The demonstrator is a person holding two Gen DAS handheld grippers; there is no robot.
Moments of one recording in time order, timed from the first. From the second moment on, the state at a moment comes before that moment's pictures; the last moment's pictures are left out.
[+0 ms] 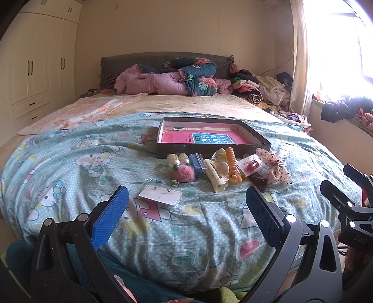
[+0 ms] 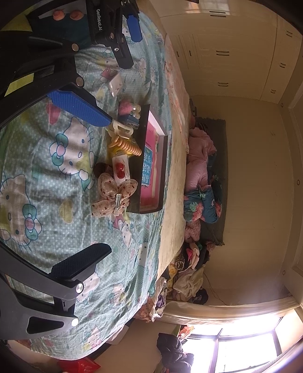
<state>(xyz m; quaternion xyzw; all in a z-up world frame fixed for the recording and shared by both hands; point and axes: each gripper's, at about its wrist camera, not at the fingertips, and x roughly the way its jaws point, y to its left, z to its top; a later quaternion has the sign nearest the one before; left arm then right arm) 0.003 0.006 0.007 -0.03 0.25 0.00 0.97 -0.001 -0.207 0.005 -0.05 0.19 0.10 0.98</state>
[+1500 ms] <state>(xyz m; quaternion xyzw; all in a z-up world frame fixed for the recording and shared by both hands) 0.147 0.041 -0.030 -0.06 0.41 -0.01 0.91 0.133 -0.201 -0.026 -0.04 0.32 0.11 0.94</state>
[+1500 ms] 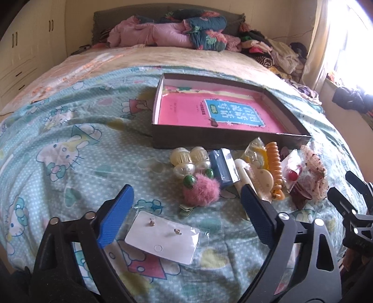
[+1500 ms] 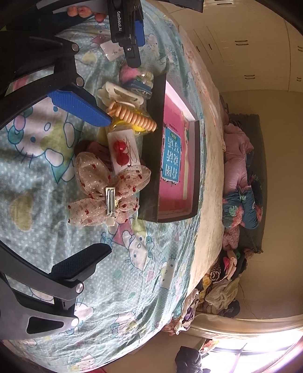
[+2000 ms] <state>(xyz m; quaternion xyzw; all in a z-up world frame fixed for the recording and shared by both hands) 0.163 0.033 -0.052 -0.06 0.44 -0.06 0.90 0.184 -0.222 -0.056 0.03 0.41 0.11 0.91</state>
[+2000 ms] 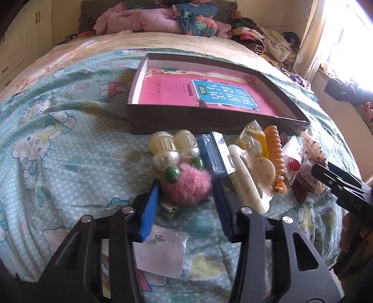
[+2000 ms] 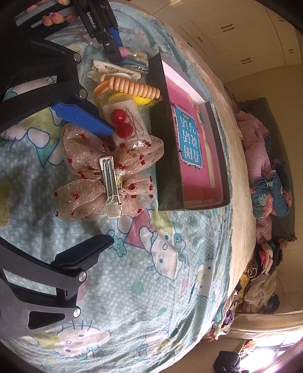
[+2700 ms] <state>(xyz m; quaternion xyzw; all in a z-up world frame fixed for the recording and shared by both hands) 0.152 0.055 -0.019 -0.10 0.39 -0.08 0.91 0.169 -0.244 -0.047 0.04 0.38 0.12 0.91</state>
